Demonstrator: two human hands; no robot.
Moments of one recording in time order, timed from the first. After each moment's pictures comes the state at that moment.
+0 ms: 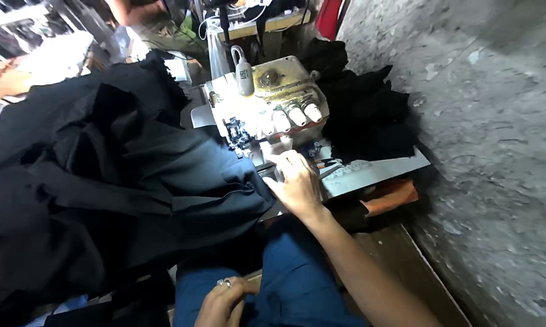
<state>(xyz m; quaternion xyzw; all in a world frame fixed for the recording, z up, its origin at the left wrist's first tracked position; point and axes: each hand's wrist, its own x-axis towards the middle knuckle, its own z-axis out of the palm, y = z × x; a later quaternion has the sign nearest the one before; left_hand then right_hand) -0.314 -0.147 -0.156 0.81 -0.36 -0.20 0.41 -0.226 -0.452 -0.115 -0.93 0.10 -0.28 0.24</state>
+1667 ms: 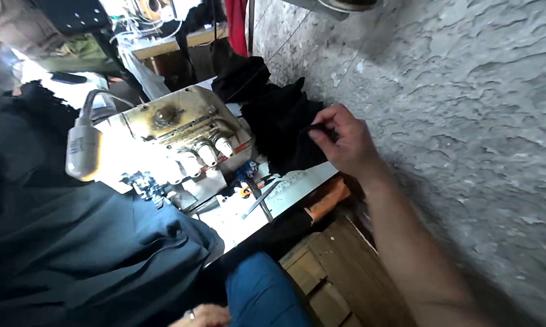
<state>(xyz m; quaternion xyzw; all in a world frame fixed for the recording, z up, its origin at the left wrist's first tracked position) -0.262 -0.218 -0.114 0.72 -0.42 -0.30 0.46 -0.296 -0.669 -0.025 -0.91 0.02 -0.33 0.27</state>
